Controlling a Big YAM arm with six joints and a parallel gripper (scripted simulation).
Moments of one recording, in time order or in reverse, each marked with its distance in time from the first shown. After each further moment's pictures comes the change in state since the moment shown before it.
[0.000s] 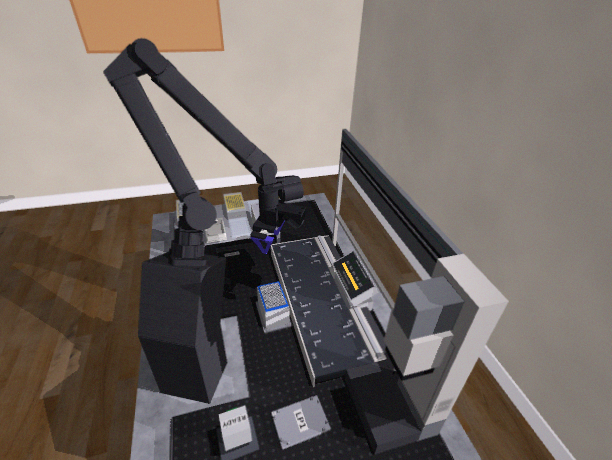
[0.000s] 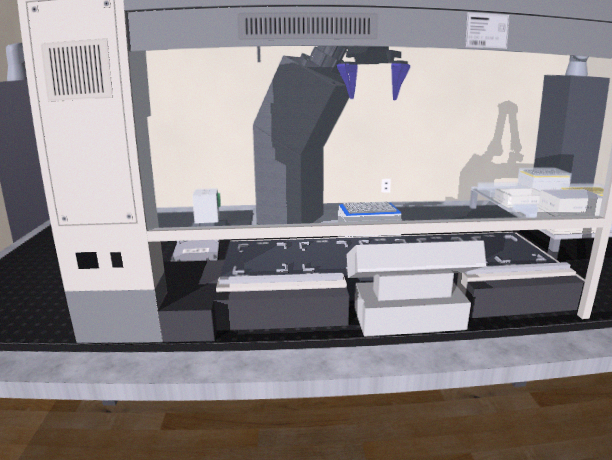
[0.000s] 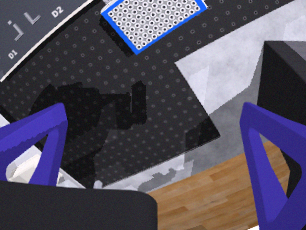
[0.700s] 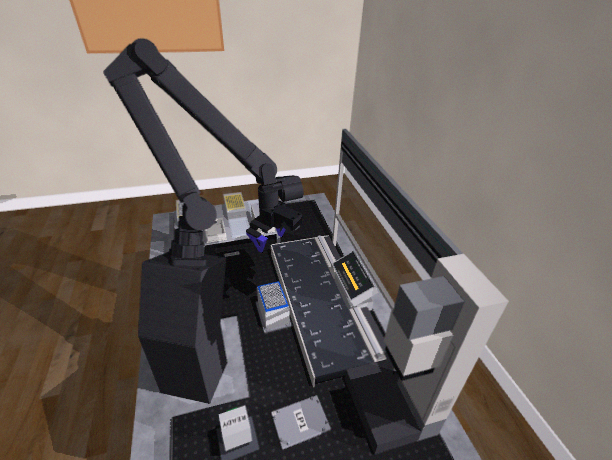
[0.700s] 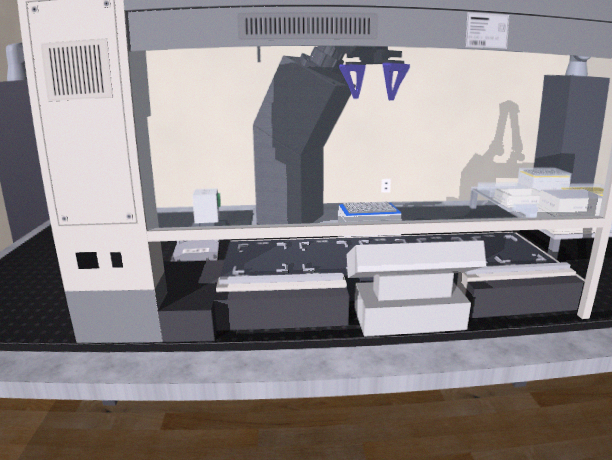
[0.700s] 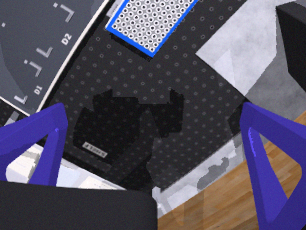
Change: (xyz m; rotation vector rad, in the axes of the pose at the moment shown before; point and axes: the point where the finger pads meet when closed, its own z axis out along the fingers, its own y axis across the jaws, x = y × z) arm 0.000 0.000 0.000 0.000 0.000 0.324
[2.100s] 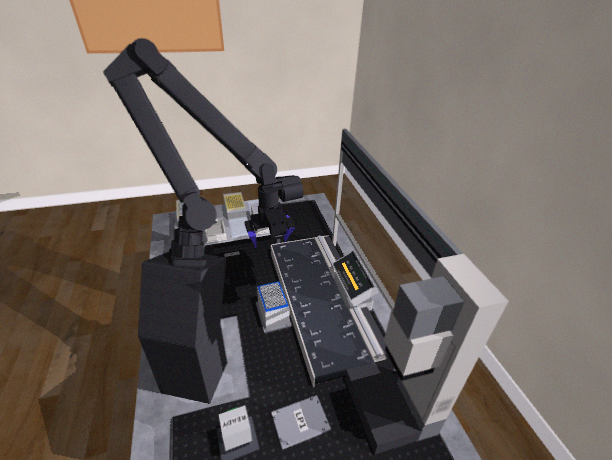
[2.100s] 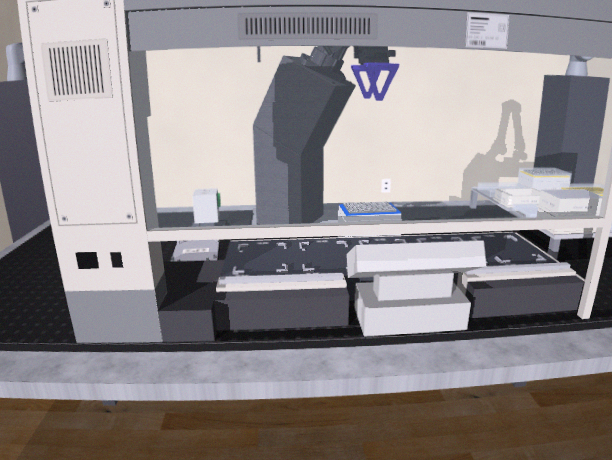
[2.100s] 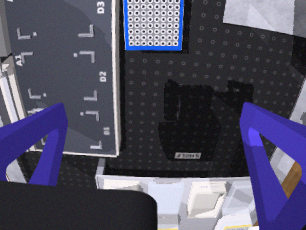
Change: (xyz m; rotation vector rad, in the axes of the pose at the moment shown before) arm 0.000 0.000 0.000 0.000 0.000 0.610
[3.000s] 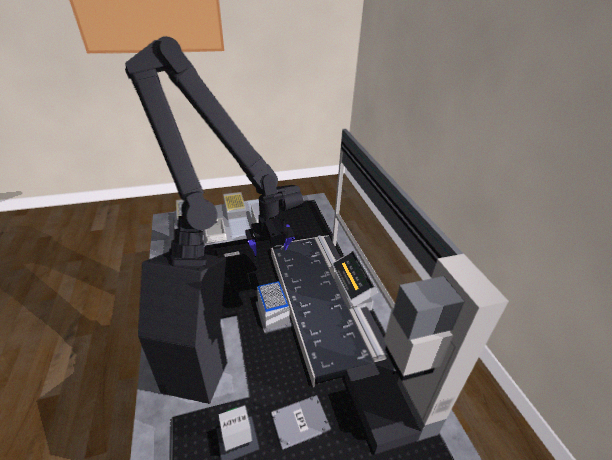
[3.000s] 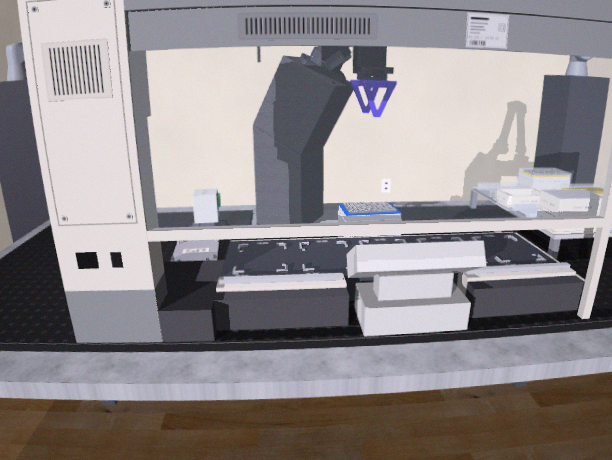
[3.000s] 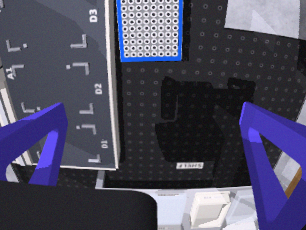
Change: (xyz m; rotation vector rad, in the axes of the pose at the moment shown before) arm -0.002 -0.002 0.033 0.011 -0.003 0.020
